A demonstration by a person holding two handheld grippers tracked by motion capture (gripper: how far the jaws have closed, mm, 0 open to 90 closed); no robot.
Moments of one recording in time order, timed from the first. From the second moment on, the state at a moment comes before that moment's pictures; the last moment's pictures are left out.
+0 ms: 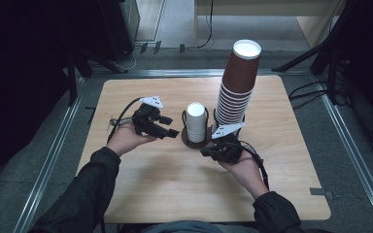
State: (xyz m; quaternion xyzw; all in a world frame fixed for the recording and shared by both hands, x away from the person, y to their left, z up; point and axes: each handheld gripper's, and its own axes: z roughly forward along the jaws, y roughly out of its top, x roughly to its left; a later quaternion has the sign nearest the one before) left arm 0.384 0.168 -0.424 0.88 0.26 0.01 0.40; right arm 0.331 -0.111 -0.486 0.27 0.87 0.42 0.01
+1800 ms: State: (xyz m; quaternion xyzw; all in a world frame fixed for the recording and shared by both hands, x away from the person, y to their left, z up) left arm 0.434 0.098 -0.408 0.90 0.23 0.04 0.36; right arm 0.338 -0.067 -0.522 0.41 0.77 0.46 0.17
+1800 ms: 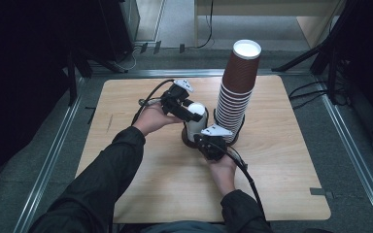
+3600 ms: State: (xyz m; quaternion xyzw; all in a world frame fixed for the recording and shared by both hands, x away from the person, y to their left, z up) left arm 0.411 0.101 -0.338 0.90 0.20 0.10 0.37; right arm 0.340 -0.069 -0.522 0.41 0.78 0.45 0.16
